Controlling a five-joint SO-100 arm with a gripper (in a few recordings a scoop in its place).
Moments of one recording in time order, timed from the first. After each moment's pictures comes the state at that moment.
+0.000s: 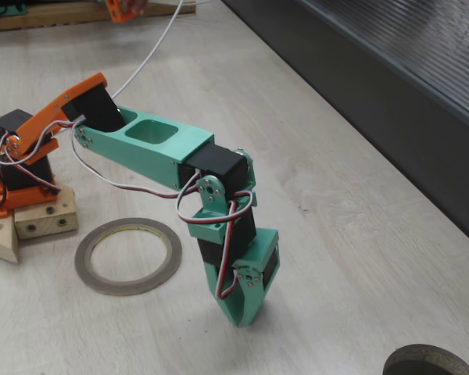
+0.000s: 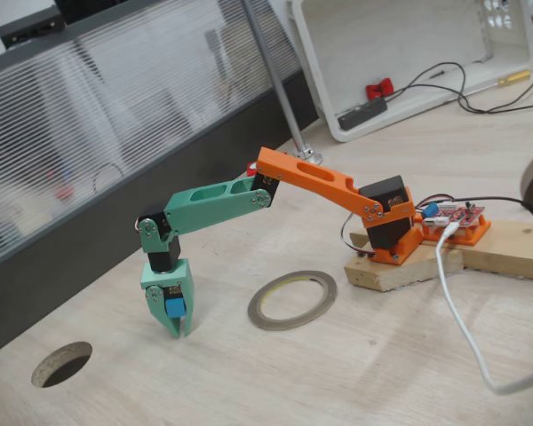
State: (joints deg) arm 47.5 42.4 39.6 76.6 80.8
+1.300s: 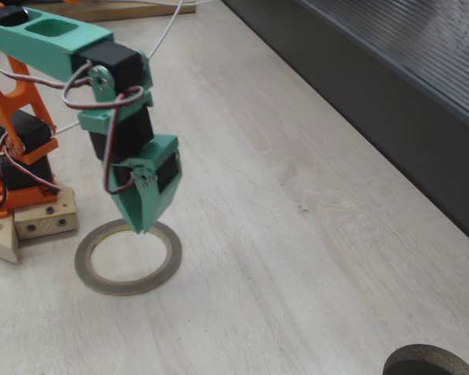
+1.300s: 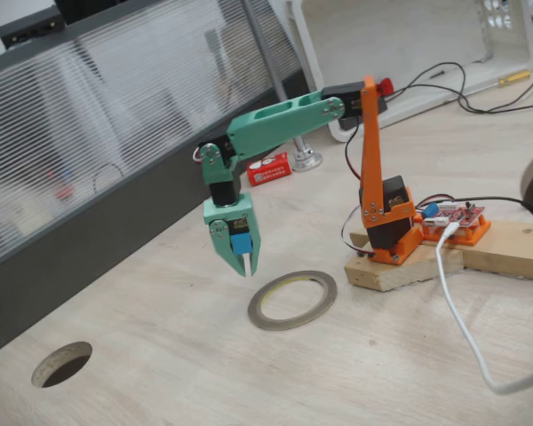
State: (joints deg) arm 47.5 104.2 107.8 76.6 80.8
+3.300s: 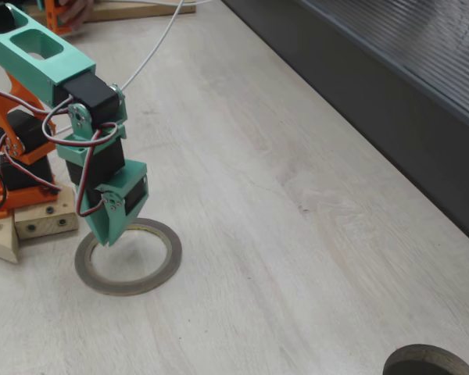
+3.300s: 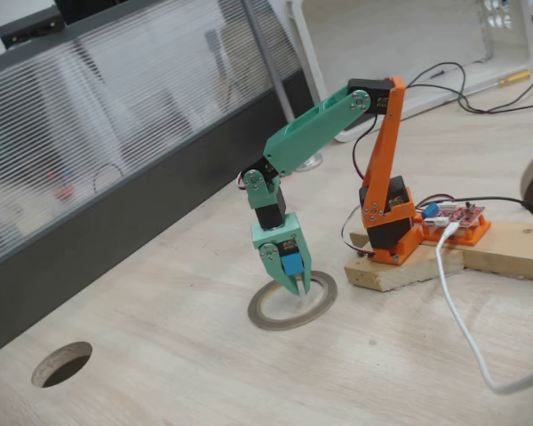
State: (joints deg) arm 47.8 114.4 135.4 66.4 80.8
